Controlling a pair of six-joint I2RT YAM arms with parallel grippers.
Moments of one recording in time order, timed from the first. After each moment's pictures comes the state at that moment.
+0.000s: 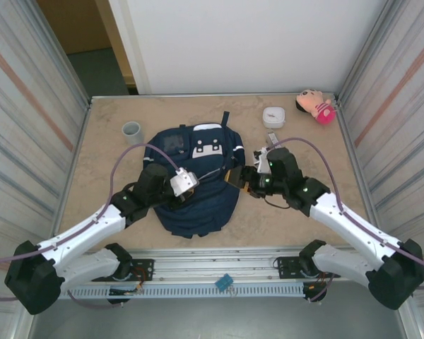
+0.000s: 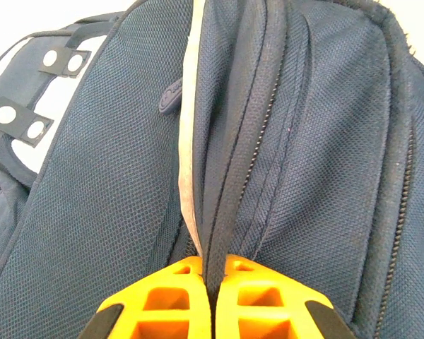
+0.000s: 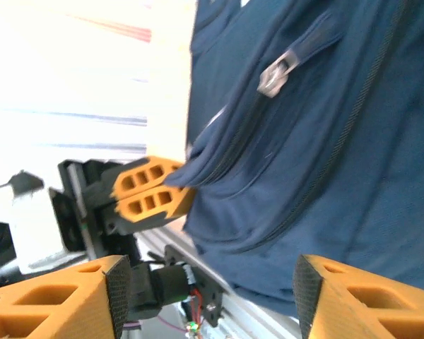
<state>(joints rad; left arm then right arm) -0.69 1.01 0.61 -0.23 0.16 0.39 0.67 1.01 0.76 -0.30 -0.42 1.04</state>
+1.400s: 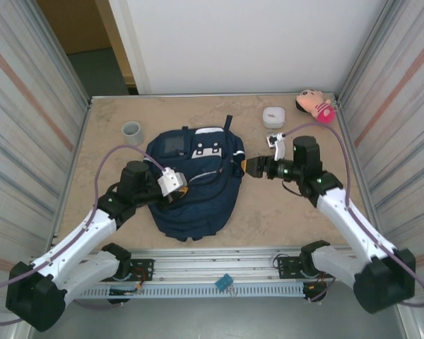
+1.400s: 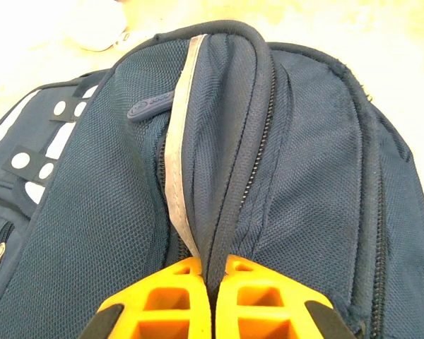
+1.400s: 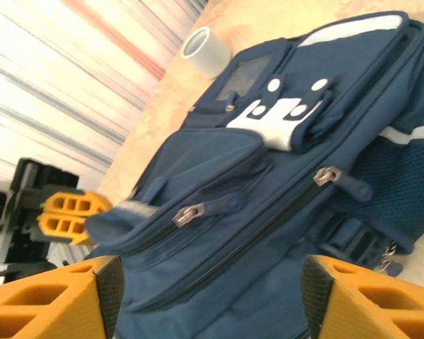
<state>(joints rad) -0.50 0.90 0.58 -0.25 0.51 0.53 0.30 1.09 0.80 -0.25 -0.70 0.41</state>
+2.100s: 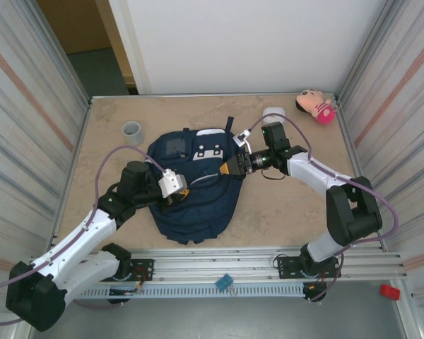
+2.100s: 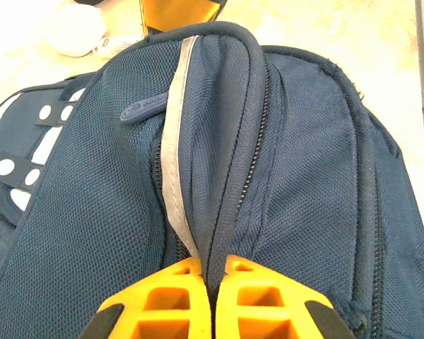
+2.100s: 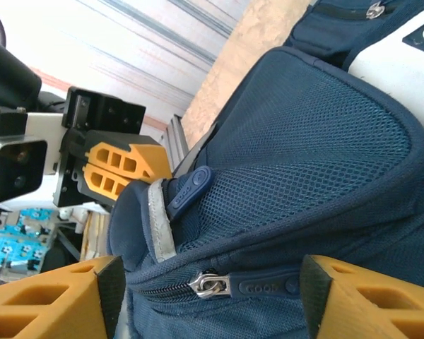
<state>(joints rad) -0.50 0.90 0.58 -0.27 0.55 0.54 0.39 1.56 1.00 -0.26 -1.14 0.24</state>
